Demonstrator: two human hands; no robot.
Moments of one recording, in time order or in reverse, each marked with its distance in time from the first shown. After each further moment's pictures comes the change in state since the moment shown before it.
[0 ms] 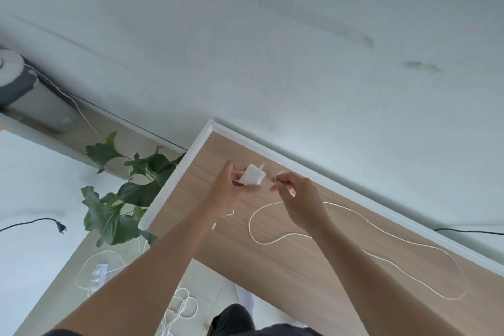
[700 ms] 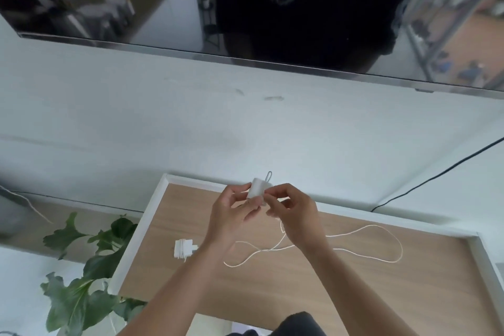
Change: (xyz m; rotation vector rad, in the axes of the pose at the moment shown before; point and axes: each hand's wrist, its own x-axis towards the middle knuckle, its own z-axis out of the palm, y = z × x) left_hand -0.114 0.107 0.102 -0.481 -0.157 0.155; right_hand -0.134 -0.047 -0.124 0.453 0.347 0.114
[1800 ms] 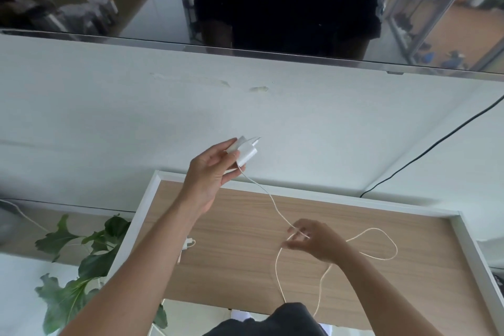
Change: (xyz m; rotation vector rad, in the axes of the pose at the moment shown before) left_hand 0.009 0.081 0.006 -0.008 -0.142 0.101; right_hand -0.019 0.119 -0.071 -0.561 -0.385 0.186
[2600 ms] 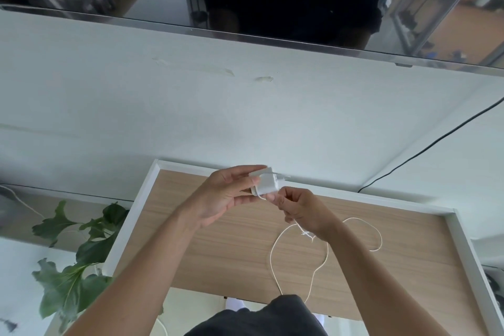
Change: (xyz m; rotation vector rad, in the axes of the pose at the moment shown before) left_hand -0.031 -0.028 -0.006 0.086 -0.350 -0.277; right_hand -0.004 -0.078 -0.018 0.637 -0.020 -0.148
